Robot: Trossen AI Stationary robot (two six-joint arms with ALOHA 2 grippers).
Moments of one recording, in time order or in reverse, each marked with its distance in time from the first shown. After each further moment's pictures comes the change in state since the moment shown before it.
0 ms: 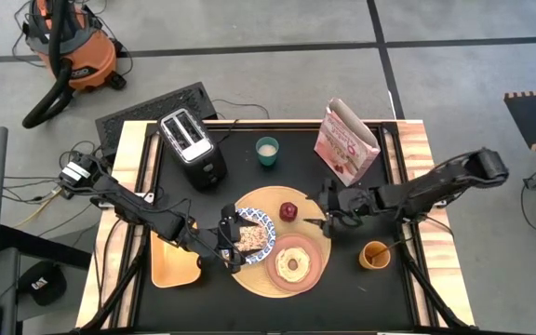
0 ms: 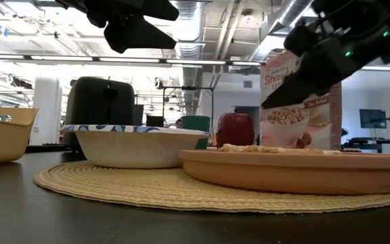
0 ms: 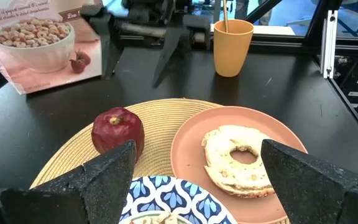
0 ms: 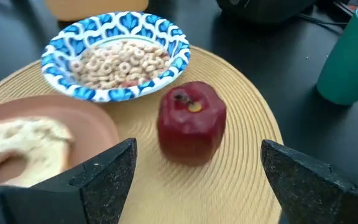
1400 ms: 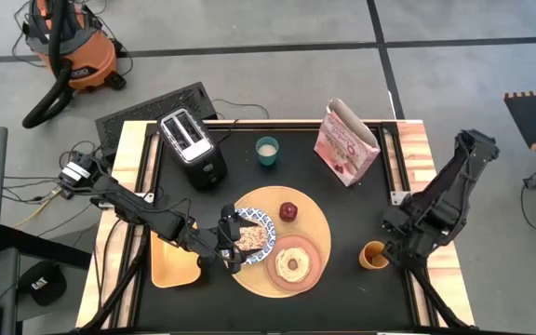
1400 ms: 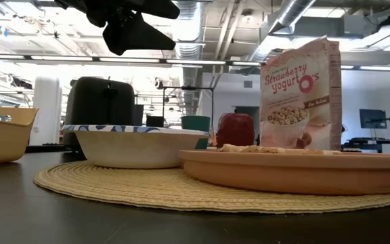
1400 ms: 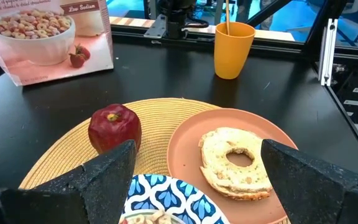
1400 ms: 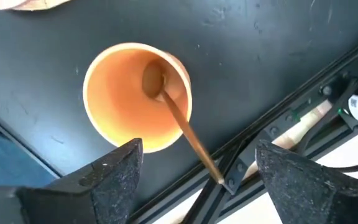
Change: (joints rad) left arm 0.000 0.000 0.000 0.001 0.000 -0.051; right arm 0.773 -0.197 0.535 -1.665 -0.193 1.559
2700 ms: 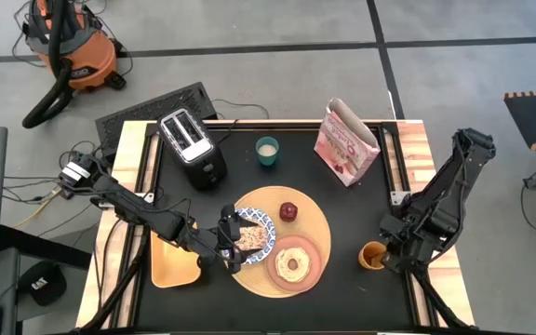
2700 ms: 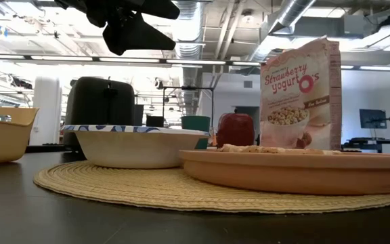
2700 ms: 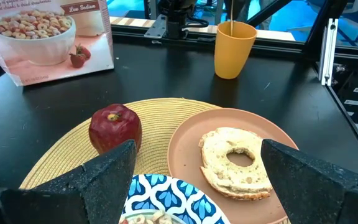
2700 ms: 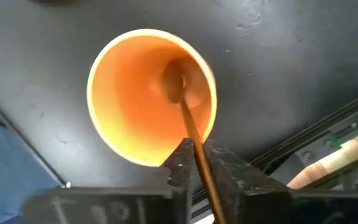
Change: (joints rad) left arm 0.000 0.000 0.000 0.000 -0.001 0.002; right arm 0.066 -0.001 -0.122 0.161 0.064 -0.017
